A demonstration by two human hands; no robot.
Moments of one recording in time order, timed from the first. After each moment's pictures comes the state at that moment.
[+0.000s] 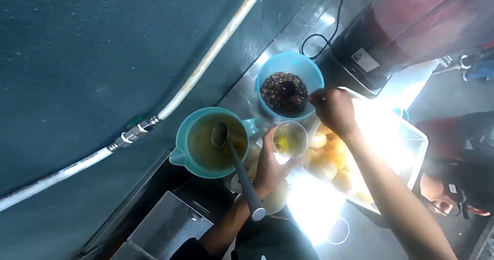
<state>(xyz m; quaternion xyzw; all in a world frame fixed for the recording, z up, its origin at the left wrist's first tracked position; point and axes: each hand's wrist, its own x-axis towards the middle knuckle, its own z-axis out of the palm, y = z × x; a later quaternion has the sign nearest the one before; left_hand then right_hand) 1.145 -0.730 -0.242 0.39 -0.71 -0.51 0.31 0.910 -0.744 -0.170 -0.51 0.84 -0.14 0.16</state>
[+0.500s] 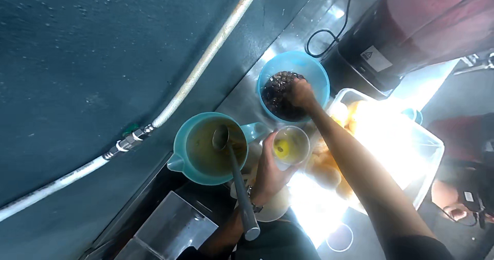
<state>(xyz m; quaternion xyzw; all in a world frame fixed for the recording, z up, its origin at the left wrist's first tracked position) 1.143 -0.730 -0.244 0.39 -0.71 -0.51 0.29 0.900 -0.854 -0.278 -0.42 0.85 0.00 0.33</state>
